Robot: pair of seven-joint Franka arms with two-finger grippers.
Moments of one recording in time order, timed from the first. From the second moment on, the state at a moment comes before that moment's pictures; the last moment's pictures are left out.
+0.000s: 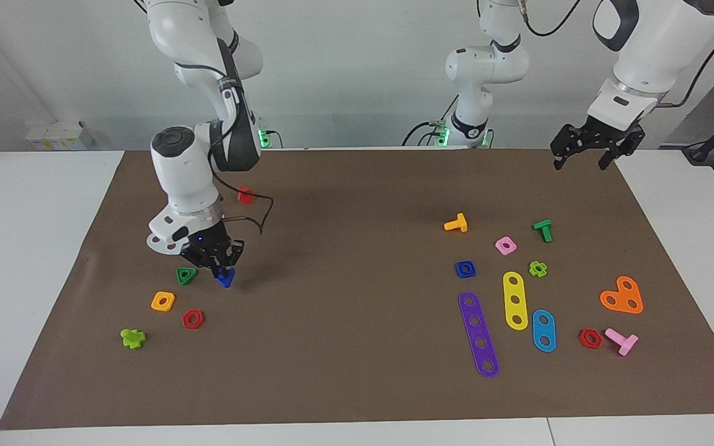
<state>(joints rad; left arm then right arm) -0.04 -0.08 0.02 -1.71 0.03 1.61 0.08 0.22 0.18 -0.17 -2.15 0.01 2.50 0.00</state>
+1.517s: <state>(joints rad) -0.04 -0.08 0.02 -1.71 0.03 1.61 0.08 0.19 0.12 -0.16 -1.98 0.03 2.22 -0.02</state>
